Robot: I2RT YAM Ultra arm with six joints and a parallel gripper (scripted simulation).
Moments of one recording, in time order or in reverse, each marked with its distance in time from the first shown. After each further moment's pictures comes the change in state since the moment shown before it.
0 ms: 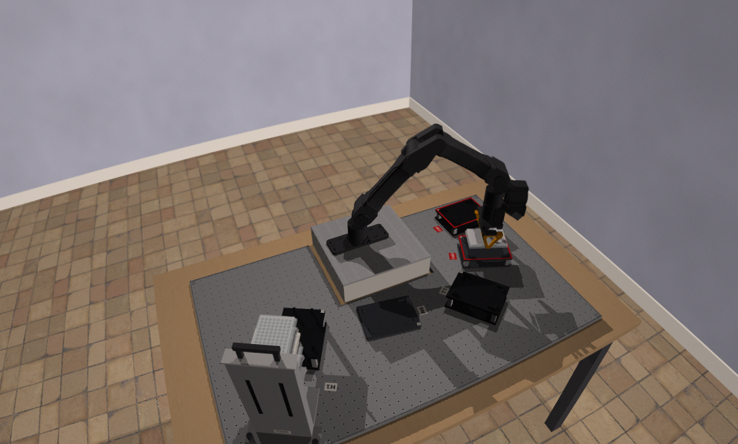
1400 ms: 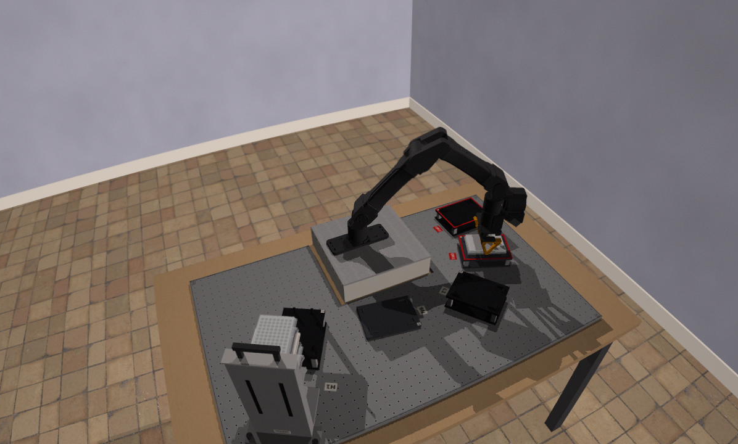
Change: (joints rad) arm 0.002 0.035 -0.053 0.085 0.000 0.000
